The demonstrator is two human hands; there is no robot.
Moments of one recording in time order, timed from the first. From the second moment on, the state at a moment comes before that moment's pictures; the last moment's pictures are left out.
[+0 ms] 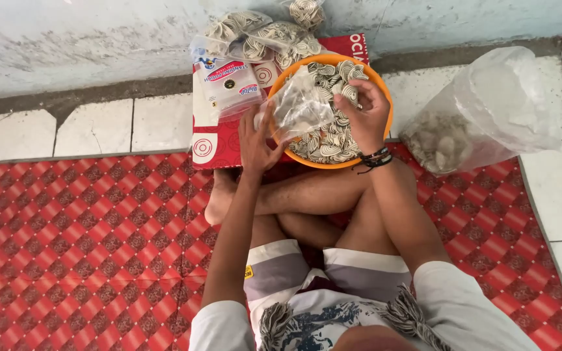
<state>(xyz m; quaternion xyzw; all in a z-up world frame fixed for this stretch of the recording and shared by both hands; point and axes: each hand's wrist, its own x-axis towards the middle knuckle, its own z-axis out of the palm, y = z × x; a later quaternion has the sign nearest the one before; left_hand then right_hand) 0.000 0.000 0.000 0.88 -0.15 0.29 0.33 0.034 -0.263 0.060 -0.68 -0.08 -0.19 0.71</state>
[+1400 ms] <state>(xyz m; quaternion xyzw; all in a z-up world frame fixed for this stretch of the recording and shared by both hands) 0.007 0.002 -0.014 0.89 -0.16 0.28 0.31 0.014 -0.251 0.097 -0.65 -0.17 -0.19 0.71</state>
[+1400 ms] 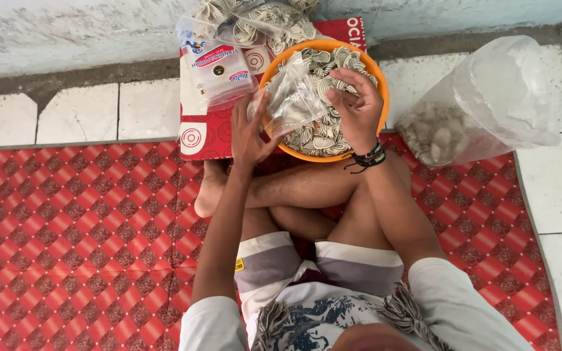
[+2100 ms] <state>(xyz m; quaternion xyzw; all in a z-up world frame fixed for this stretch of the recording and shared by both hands) 0.003 -0.001 0.002 0.84 -0.19 0.34 0.39 0.008 -0.255 0.104 -0.74 -0.19 -0.16 0.62</state>
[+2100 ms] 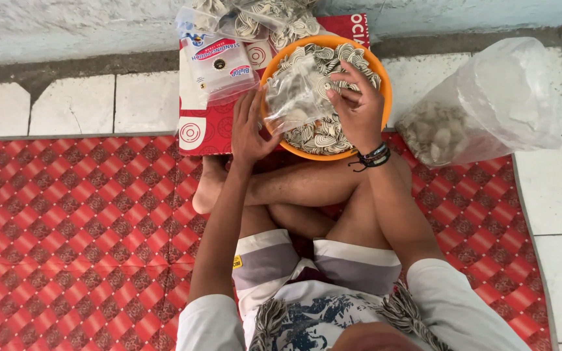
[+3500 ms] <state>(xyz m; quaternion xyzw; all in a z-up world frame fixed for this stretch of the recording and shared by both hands) 0.004 0.009 -0.017 0.81 -0.07 0.32 0.49 0.011 -0.254 0.089 -0.86 -0.15 -0.06 0.48</state>
